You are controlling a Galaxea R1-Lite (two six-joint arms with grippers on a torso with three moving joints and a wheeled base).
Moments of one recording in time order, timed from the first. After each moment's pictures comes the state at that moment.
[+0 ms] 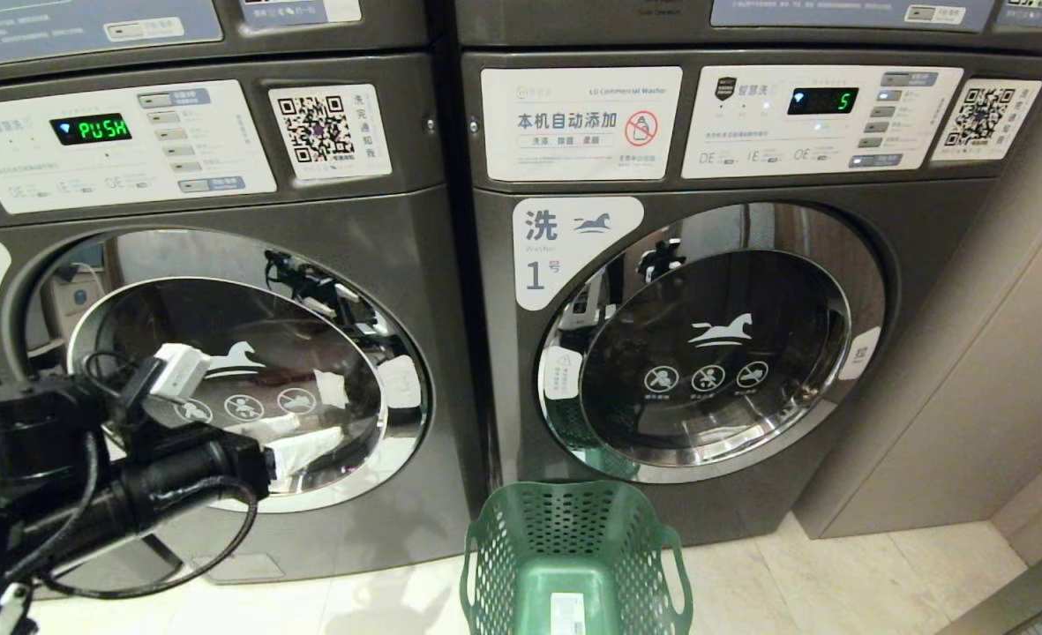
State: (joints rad) left arm -0.01 1.70 -0.39 -1.00 -0.55 -0.03; right arm 0.00 0.00 0.00 0.00 -0.03 0.04
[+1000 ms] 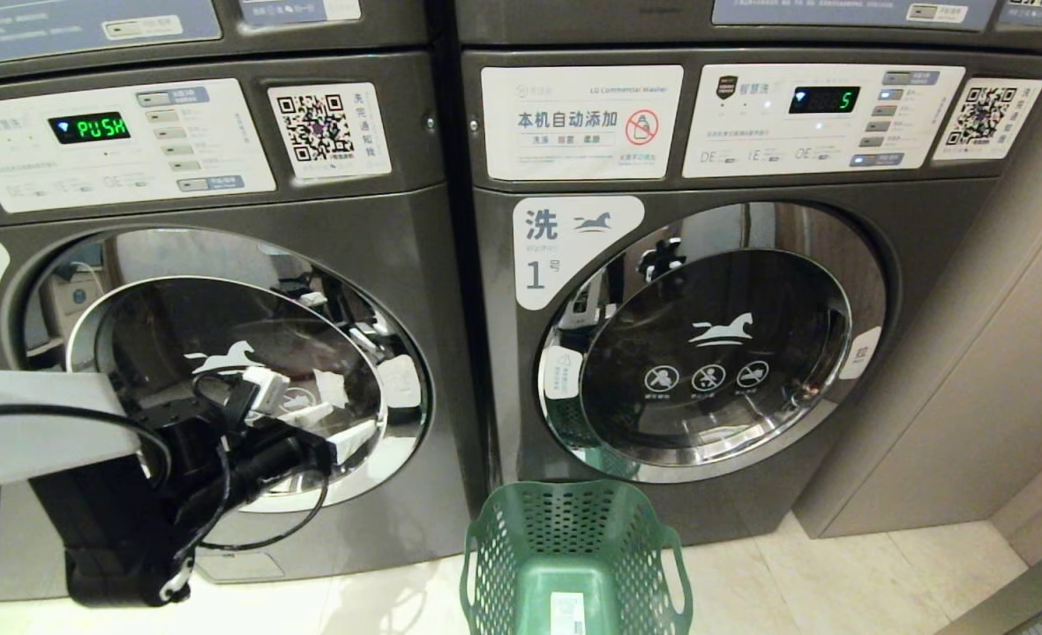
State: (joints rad) left arm 0.00 2.26 -0.58 -1.52 -0.52 0.06; right arm 0.00 0.00 0.00 0.00 -0.03 0.04
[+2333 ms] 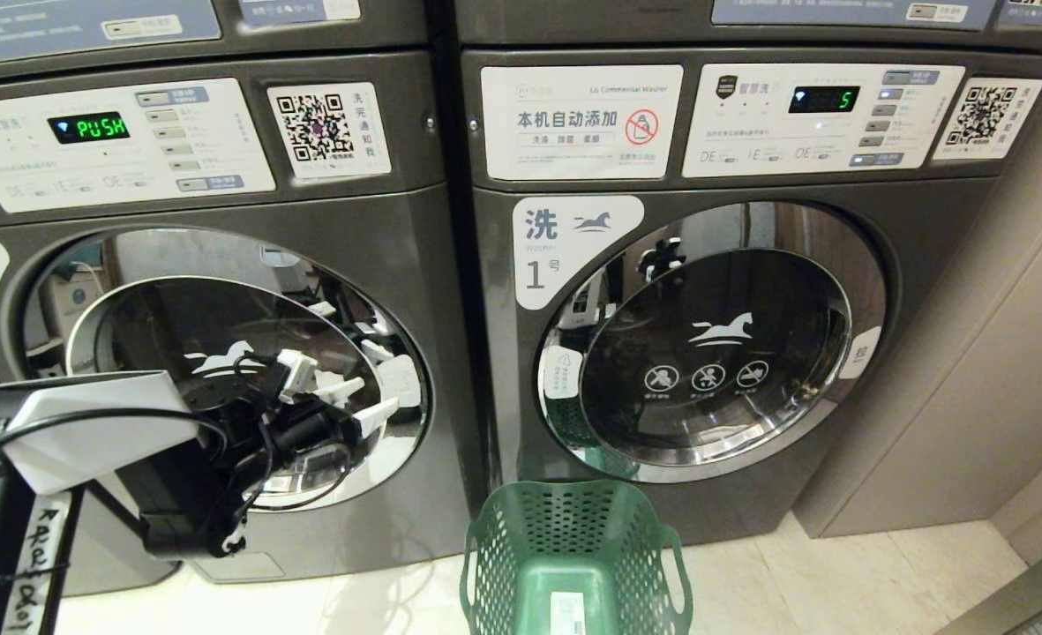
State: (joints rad) left arm -0.01 2.43 -0.87 -1.52 -0.65 0.00; right arm 0.00 0.00 0.00 0.00 -0.03 0.04
